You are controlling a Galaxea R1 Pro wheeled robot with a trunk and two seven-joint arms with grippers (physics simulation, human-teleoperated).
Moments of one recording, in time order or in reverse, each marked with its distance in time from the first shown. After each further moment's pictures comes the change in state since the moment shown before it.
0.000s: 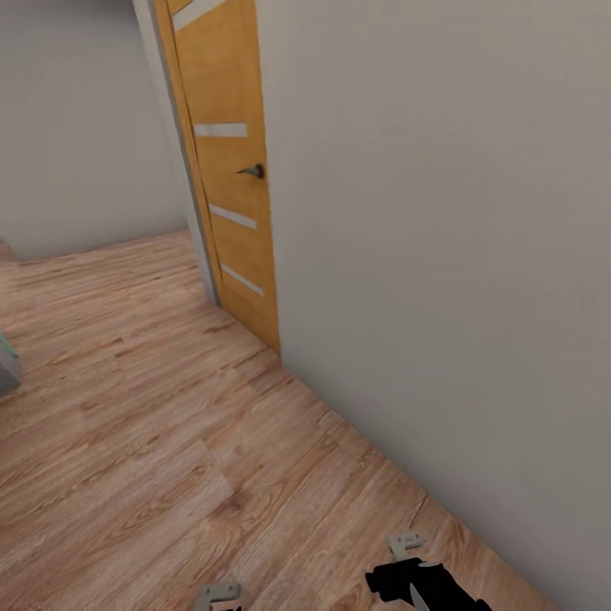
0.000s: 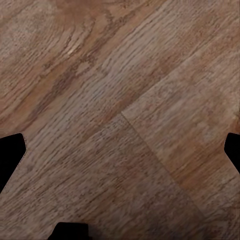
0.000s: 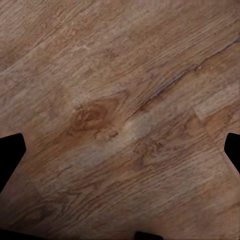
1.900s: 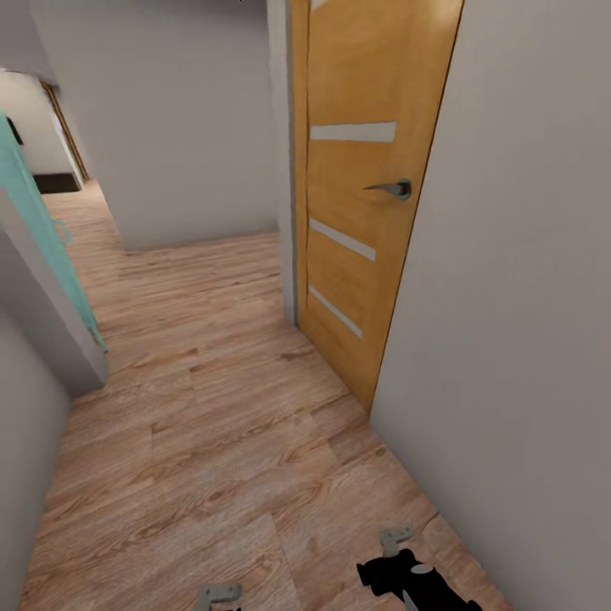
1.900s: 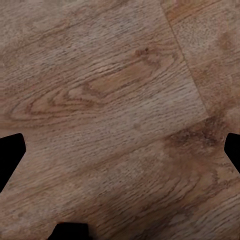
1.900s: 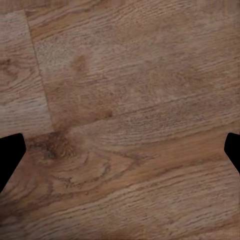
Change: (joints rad) left arm 0.000 0.000 0.002 0.004 -0.001 0.001 -0.001; right arm 0.000 0.013 0.069 0.015 -0.002 -0.131 -0.021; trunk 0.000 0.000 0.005
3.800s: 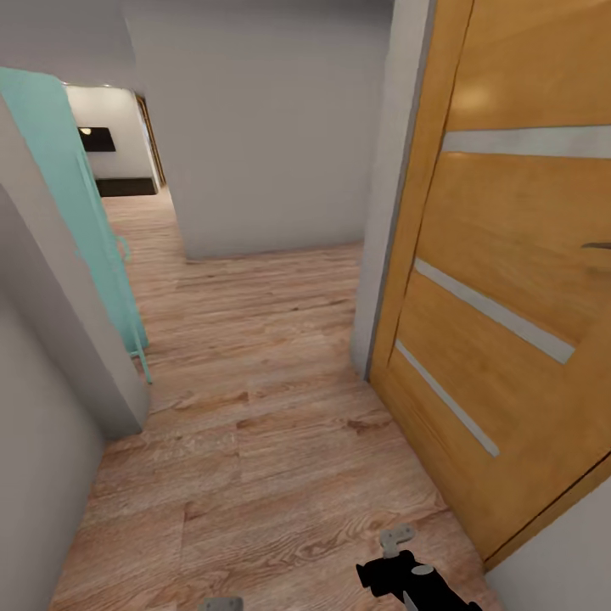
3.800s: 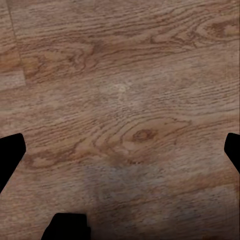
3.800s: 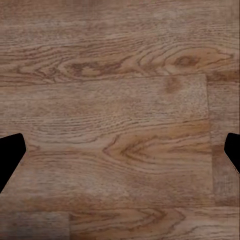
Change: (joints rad) left arm -0.001 -0.005 -0.002 0.062 0.001 -0.021 0.000; right arm 0.003 0.000 -0.001 0.000 -0.009 -0.001 0.006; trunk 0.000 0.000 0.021
